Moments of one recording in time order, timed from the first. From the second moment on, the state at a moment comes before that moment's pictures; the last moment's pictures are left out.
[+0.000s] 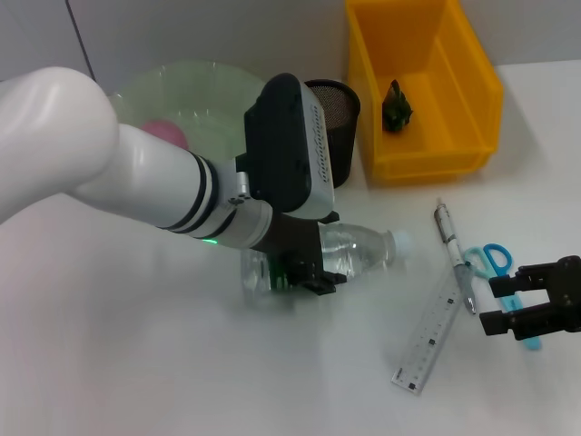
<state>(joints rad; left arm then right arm) -0.80 -2.08 1.86 0.93 2.12 0.90 -1.81 0.39 1.93 -0.74 -0.81 -2.16 -1.76 1.73</state>
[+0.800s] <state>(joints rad) -0.81 -2.08 1.89 0.91 2.12 0.87 -1.82 0.39 1.93 -0.74 -0.81 -2.16 -1.76 1.73</state>
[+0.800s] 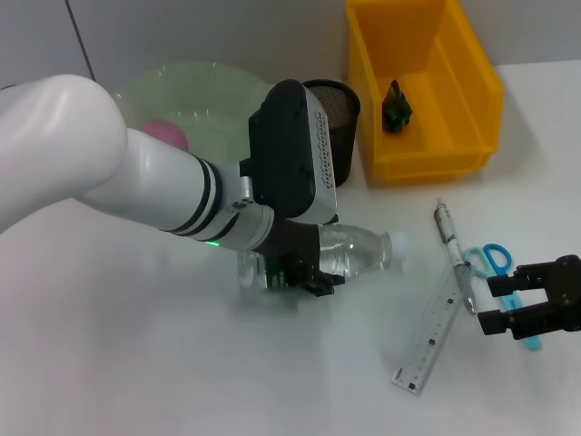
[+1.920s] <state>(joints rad) -0.77 -2.07 1.78 0.94 2.18 0.96 -1.82 0.40 1.93 -0.74 -0.80 -2.16 -1.76 1.73</state>
